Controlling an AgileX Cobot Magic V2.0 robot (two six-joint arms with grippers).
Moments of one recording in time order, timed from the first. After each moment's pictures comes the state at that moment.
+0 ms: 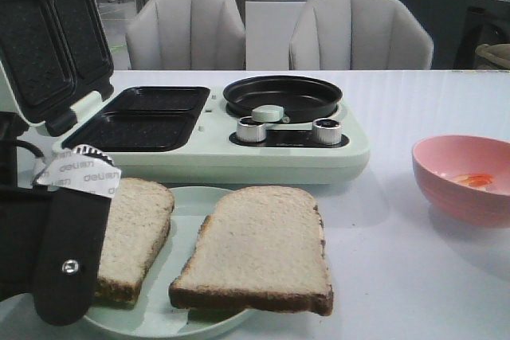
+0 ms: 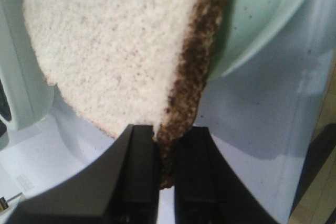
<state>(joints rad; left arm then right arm) -1.04 1.52 -0.45 1.39 0.72 -0.68 -0.01 0.73 -0.49 0.05 0.53 0.02</state>
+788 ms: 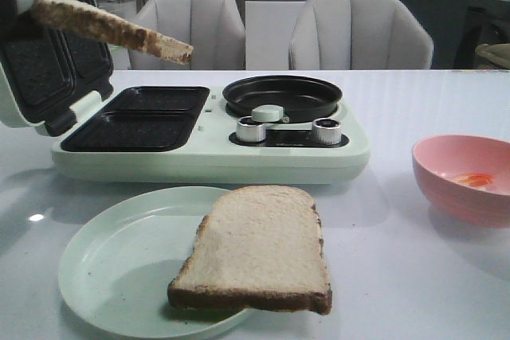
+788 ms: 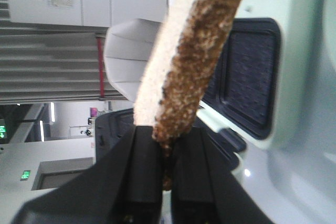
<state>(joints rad) -1.12 1.12 -0.50 1.73 0.93 -0.68 -0.01 0.73 -0.49 0.05 0.53 0.02</state>
